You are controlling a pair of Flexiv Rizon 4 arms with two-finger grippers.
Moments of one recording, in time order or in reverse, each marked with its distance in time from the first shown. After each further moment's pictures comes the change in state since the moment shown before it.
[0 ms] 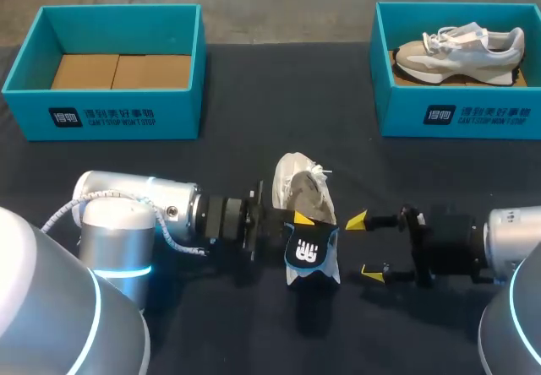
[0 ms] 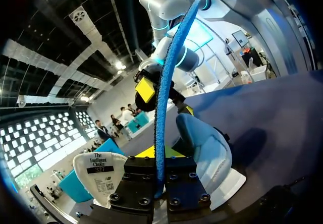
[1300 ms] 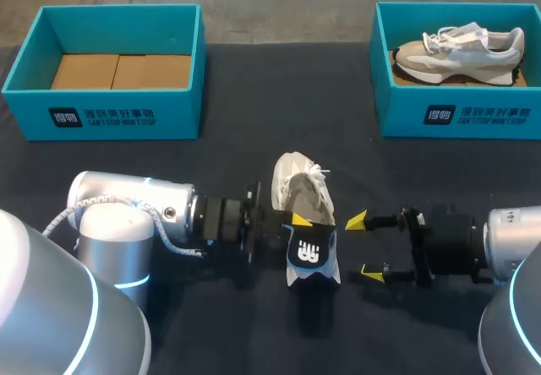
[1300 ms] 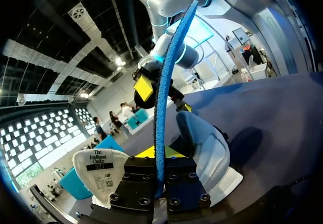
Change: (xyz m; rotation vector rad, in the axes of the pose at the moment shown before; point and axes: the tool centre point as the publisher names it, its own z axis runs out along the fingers) left arm 0.003 -0.001 -0.004 -0.026 0.000 -0.005; right arm 0.000 0.000 0.000 0.000 -0.001 0.000
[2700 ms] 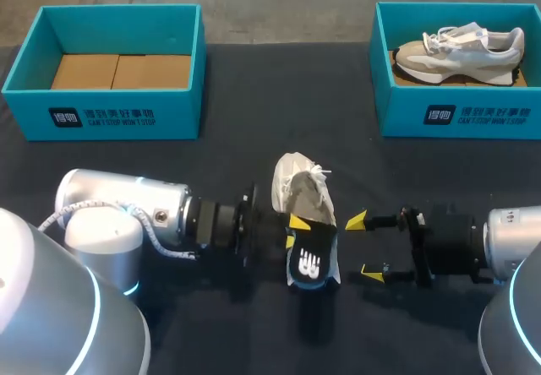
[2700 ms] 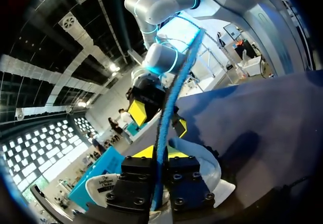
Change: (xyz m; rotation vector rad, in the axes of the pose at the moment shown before) left arm 0.005 -0.037 -0.006 0.015 0.023 0.108; right arm 0.000 0.000 0.000 0.000 0.000 0.000
